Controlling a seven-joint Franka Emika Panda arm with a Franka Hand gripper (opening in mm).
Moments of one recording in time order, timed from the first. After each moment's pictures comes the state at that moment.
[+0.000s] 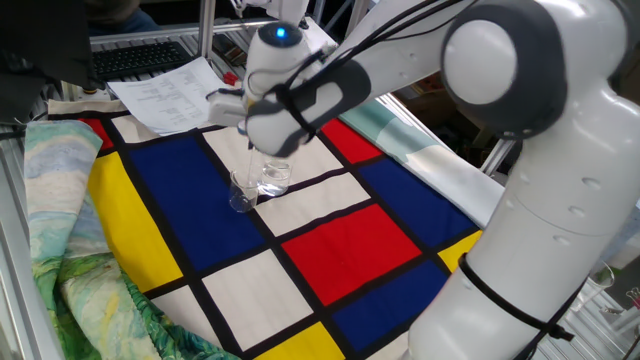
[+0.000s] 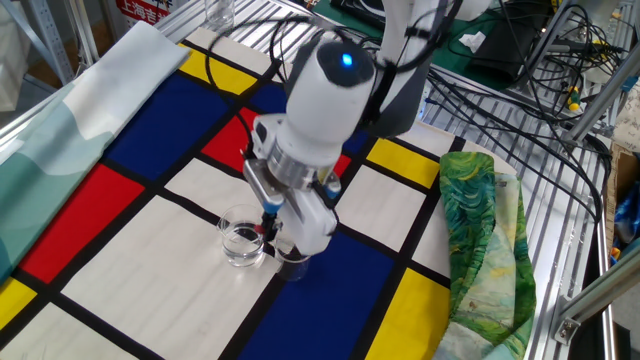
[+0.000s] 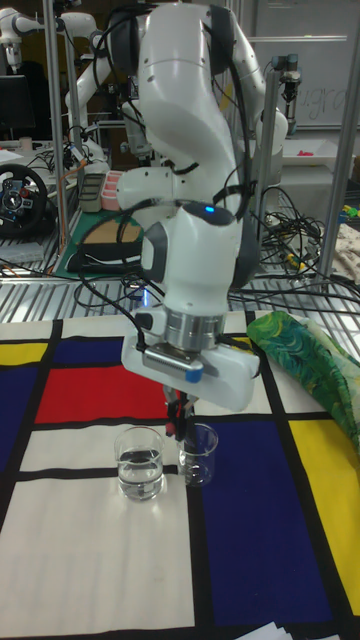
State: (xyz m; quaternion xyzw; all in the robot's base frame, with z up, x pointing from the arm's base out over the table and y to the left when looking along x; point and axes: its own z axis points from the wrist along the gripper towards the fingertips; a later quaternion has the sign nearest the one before) arm 0.561 0.017 0.183 0.25 0.96 -0.03 0.14
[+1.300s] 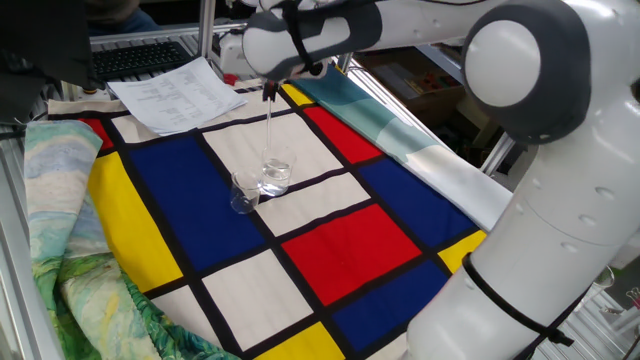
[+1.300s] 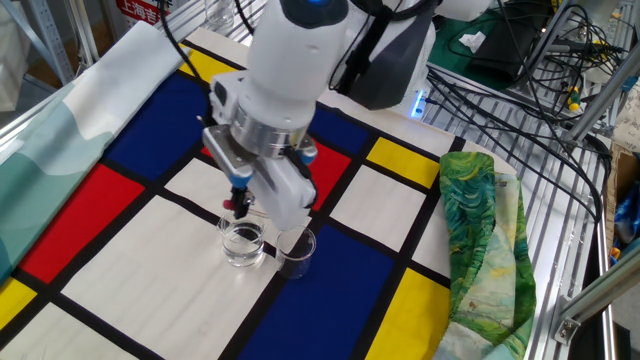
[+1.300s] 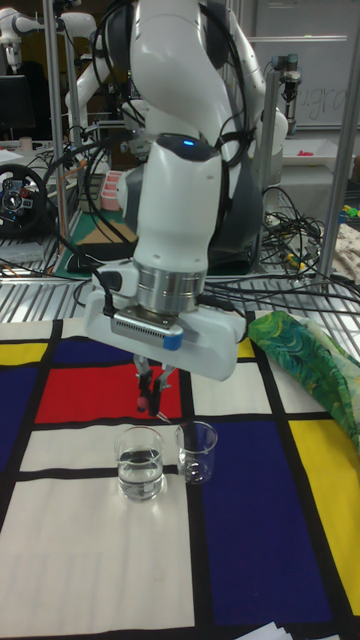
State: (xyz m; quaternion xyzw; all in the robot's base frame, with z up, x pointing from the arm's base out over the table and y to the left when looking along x) arm 0.599 -0.021 0.277 0.19 0.97 -0.06 0.11
